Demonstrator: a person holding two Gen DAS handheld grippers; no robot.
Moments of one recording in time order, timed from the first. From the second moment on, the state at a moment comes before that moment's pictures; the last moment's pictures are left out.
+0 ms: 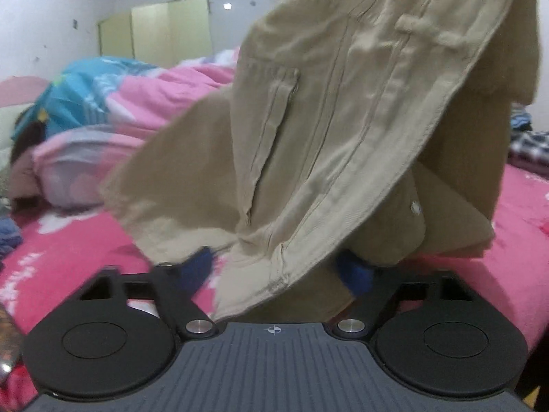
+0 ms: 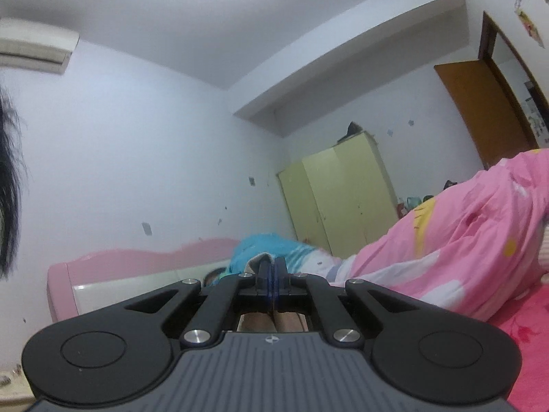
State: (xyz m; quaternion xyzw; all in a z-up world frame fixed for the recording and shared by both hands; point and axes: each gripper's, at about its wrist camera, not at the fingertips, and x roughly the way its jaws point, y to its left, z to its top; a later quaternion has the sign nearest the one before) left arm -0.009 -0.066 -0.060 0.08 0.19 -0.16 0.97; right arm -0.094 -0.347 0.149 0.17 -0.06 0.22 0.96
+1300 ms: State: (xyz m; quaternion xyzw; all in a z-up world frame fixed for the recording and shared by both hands) left arm 0.028 -0.104 0.026 -0.23 0.27 -0.48 0.80; right arm -0.170 -0.506 0.102 0.20 0.15 -0.03 0.97
